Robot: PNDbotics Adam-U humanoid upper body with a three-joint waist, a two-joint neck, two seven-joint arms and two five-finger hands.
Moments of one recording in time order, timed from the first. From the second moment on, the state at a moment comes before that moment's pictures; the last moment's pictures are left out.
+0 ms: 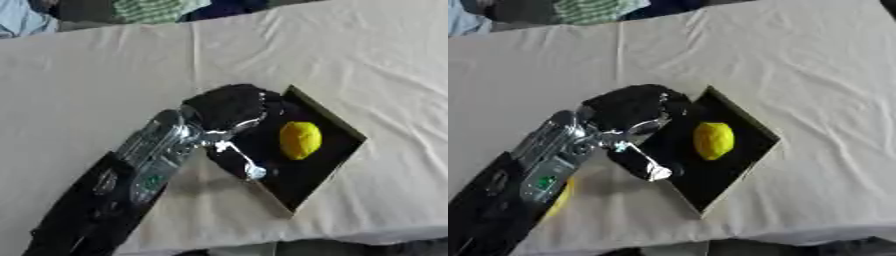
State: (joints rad) left arm -0.75 0.10 -0.57 -1.60 -0.97 -0.11 -0.52; right arm -0.38 -0.70 -0.05 -1.99 -0.13 -0.15 -0.23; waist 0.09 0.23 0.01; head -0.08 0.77
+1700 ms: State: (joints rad) left arm -0.28 0.70 -0.27 -1.98 -0.50 0.01 -0.32; right arm -0.36 -0.72 -0.08 -1.99 -0.10 -0.18 -0.27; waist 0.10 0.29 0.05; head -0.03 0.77
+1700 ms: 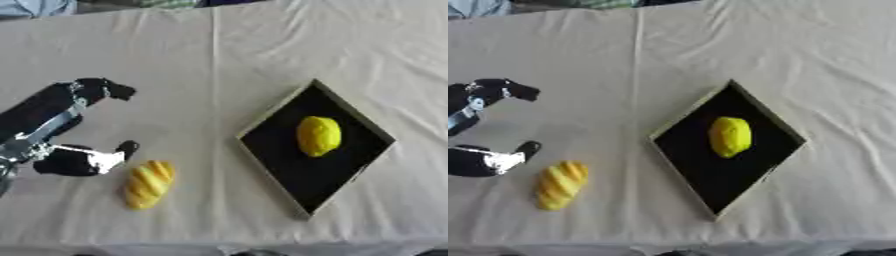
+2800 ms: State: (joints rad) left arm -0.23 0.77 -0.33 -1.99 -0.49 -0.12 -0.43; right arm -0.34 -0.72 -0.09 -1.99 -0.10 -0.16 -0.27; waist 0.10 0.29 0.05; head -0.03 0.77
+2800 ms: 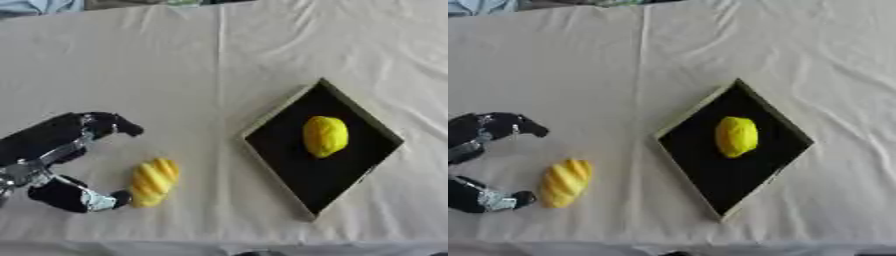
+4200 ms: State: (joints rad) left arm -0.31 0.67 -0.39 -1.99 -0.72 0.01 -0.51; right arm -0.34 -0.71 -0.09 -1.99 -0.11 -0.16 -0.26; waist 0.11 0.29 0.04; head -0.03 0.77
